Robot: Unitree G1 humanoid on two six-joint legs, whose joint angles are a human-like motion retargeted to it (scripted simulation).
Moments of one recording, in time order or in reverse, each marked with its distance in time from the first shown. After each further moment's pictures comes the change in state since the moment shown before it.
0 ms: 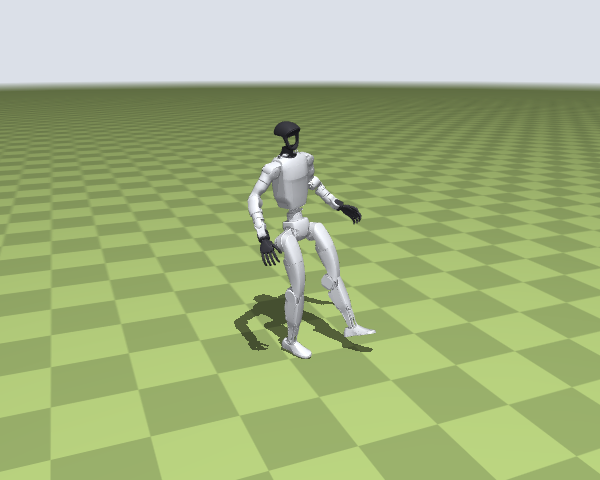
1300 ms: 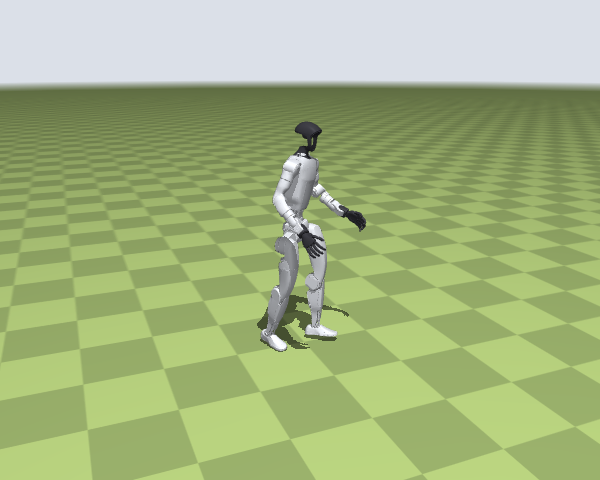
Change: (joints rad) left arm -0.312 0.088 -0.324 -0.260 0.076 0.042 -0.054; right arm -0.111 0.378 -0.080 -0.192 0.335 -0.035 -0.222; waist 0.165 -0.247 -0.011; left_leg 0.138 -0.057 0.046 0.202 -0.221 0.127; right_leg 0.189 -0.111 -0.319 -0.114 -0.220 0.040
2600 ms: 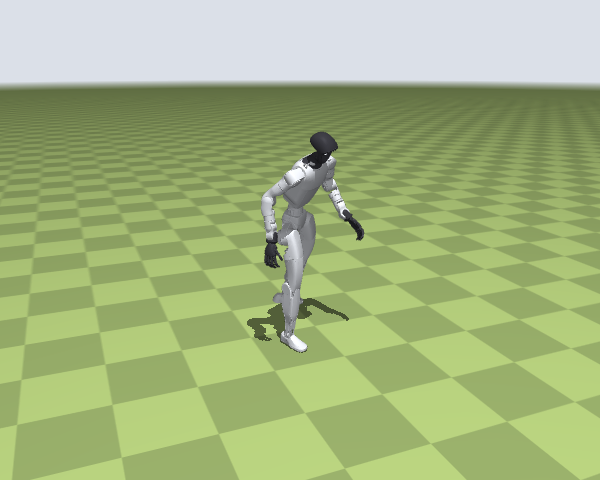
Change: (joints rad) left arm -0.101 -0.177 0.029 0.086 0.080 0.008 0.100; right arm 0.128 -0.138 0.049 0.061 0.002 0.033 -0.053; waist -0.487 0.245 0.176; left_leg 0.133 0.183 0.348 0.103 0.036 -0.054; right_leg -0.440 -0.183 -0.138 -0.040 0.180 -0.036
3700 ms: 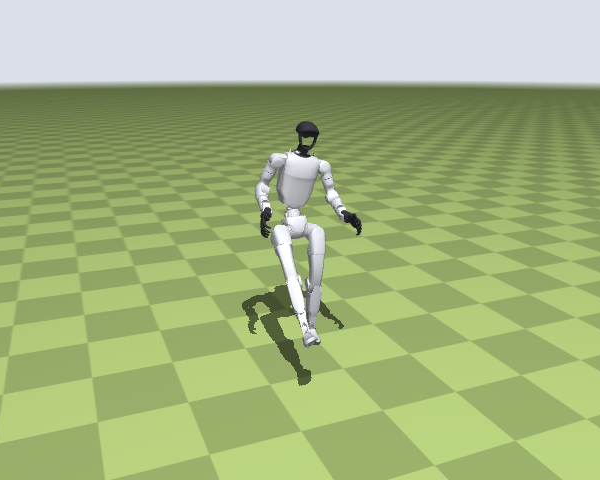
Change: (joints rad) left arm -0.062 0.115 0.079 -0.052 -0.033 -0.041 0.014; right arm -0.083 0.205 -0.067 -0.322 0.103 -0.033 -0.008; waist 0.271 -0.266 0.139; left_leg 0.251 -0.286 -0.801 -0.023 -0.275 0.002; right_leg -0.199 0.088 -0.047 -0.133 0.300 0.051
